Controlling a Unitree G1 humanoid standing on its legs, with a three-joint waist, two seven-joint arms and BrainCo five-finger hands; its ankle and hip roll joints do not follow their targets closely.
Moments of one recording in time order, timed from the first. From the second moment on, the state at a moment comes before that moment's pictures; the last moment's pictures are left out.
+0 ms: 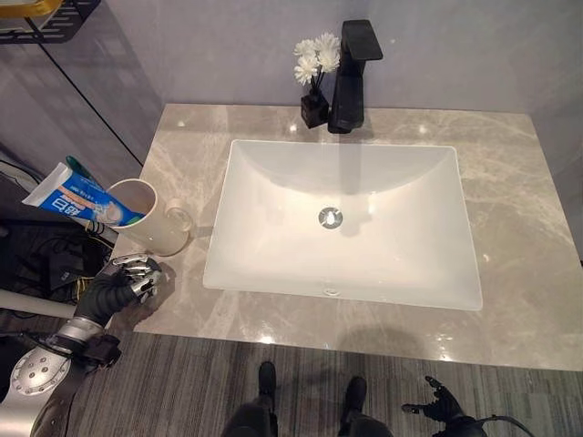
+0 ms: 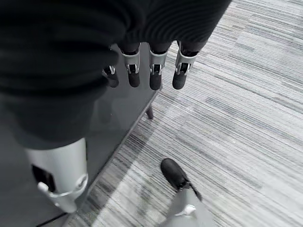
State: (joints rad) left arm 0.33 0.90 0.06 -0.09 -0.73 -0.26 -0.20; right arm 0.08 -0.42 0.24 1.01 -0.09 -0.15 -0.15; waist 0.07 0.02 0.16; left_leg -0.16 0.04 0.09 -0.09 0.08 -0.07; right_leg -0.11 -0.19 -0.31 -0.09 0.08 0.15
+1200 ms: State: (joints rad) left arm 0.18 0.88 -0.02 -0.06 -0.62 -0.26 -0.12; right arm 0.02 -0.42 0.24 1.08 -0.03 -0.14 -0.15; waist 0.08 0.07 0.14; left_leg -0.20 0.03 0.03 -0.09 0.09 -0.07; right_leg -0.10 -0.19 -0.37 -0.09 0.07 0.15
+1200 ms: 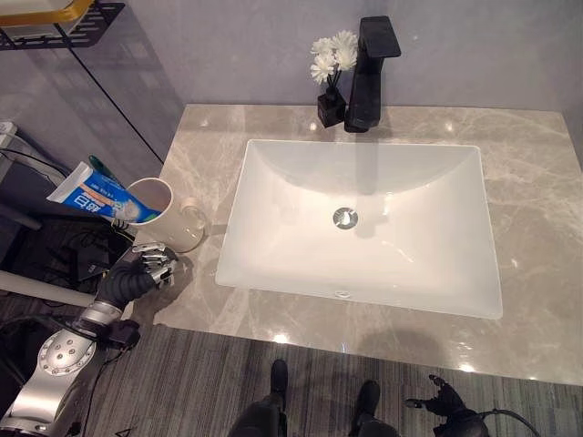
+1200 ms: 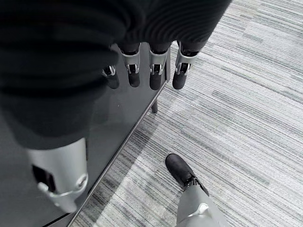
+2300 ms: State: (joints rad) left arm -0.05 0.91 -0.06 -0.05 -0.61 -0.29 -0.04; right arm 0.01 -0.42 0.24 1.03 0.01 -0.13 -0.17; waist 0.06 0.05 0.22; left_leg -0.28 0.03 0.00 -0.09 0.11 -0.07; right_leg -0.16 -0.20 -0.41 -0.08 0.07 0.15
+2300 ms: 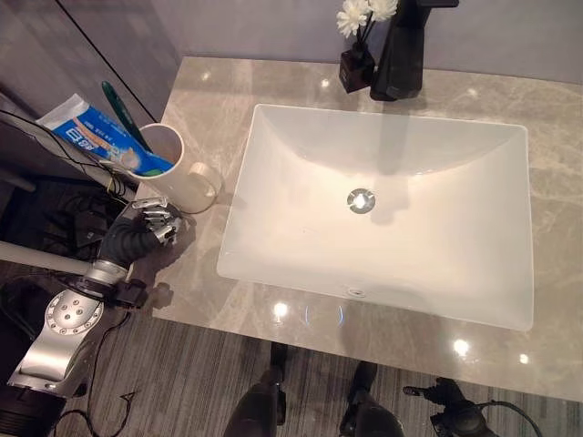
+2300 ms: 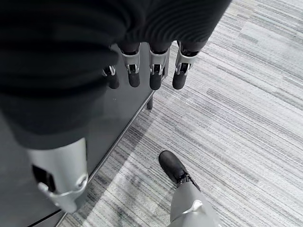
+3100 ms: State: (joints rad) left arm -0.08 0.94 -0.09 -0.10 -0.66 -0.29 -0.07; right arm -0.01 -0.42 0.25 1.03 0.01 -0.14 -0.17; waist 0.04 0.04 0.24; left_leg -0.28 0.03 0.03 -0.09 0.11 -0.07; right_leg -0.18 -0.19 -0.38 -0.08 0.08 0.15
